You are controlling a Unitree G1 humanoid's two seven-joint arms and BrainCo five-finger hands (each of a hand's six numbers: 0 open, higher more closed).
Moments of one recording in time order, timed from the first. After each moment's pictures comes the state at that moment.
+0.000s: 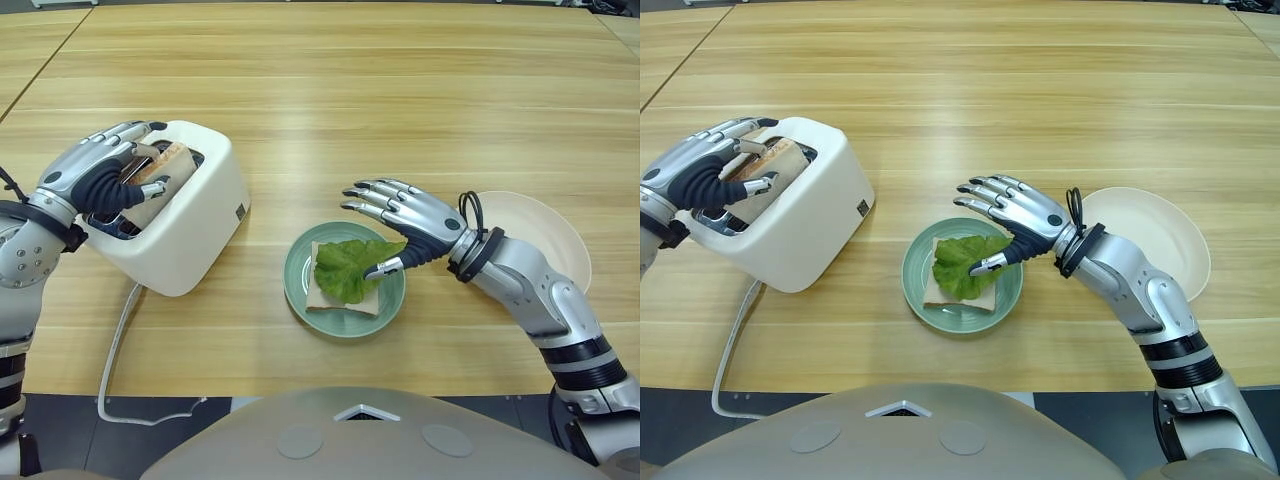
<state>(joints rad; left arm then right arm) 0.06 0.88 0.30 -0.27 0.38 -0.20 -0.43 -0.04 -0.69 0.18 -0.24 -0.71 -0.51 0.23</state>
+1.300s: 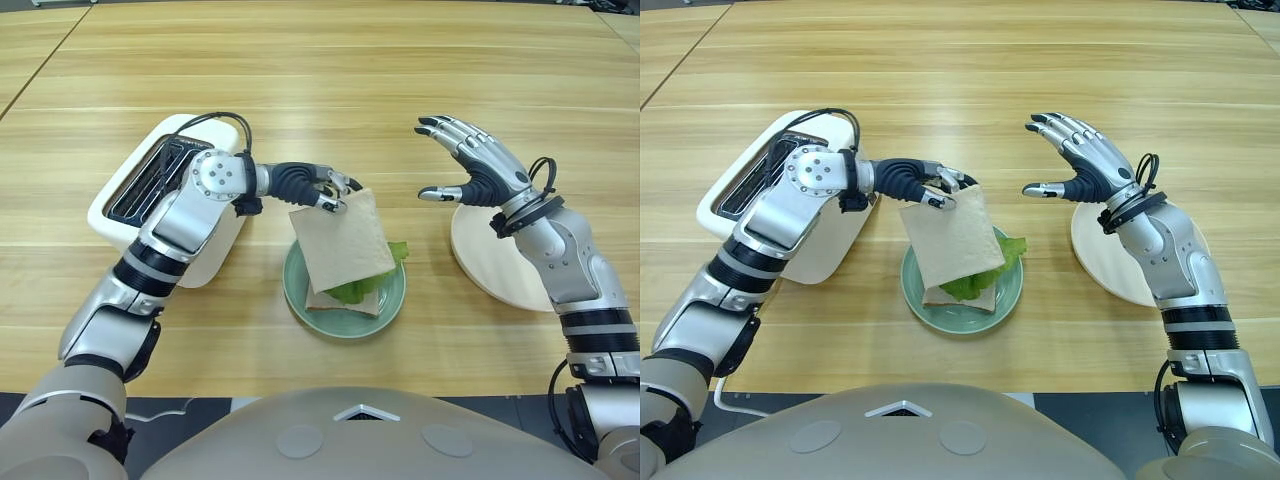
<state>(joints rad) -0.62 0.49 -0.48 -0.05 0.01 0.30 -0.92 -0.17 -0.69 -0.01 0.05 -0.53 -0.50 0.11</state>
